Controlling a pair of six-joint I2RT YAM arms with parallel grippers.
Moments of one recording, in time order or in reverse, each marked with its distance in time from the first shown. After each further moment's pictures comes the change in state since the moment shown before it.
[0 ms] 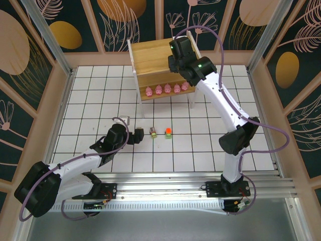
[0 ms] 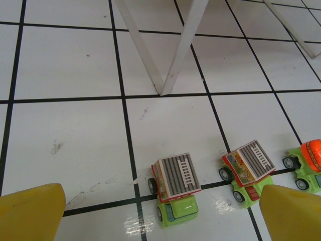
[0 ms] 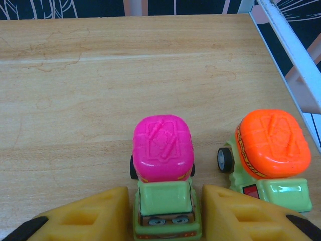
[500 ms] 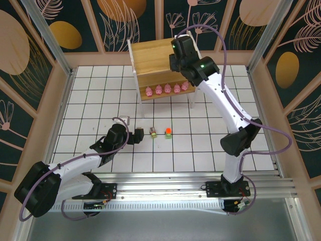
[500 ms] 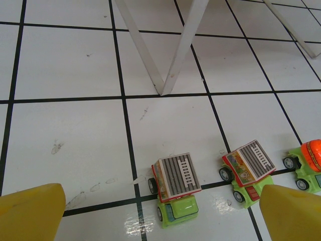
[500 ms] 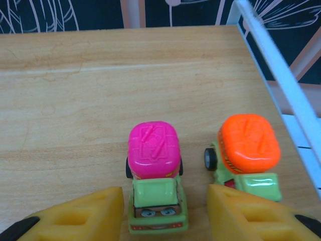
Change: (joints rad) left arm 0.000 0.000 0.000 0.000 -0.001 0.000; right arm 0.000 -0.033 0.000 0.000 0.011 0.000
